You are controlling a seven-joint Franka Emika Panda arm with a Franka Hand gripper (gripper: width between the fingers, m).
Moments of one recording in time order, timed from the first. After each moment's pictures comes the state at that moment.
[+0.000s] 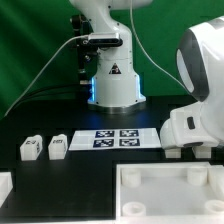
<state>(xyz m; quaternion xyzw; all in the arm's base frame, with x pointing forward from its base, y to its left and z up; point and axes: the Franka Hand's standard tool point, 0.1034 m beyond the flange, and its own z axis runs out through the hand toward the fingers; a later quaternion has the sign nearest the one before) 0.397 0.177 0.011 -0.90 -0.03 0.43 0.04</state>
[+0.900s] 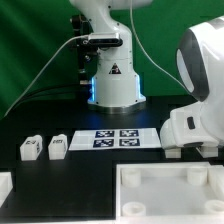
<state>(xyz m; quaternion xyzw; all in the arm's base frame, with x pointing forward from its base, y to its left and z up) 0.397 0.177 0.011 -0.90 -0.03 0.43 0.04</state>
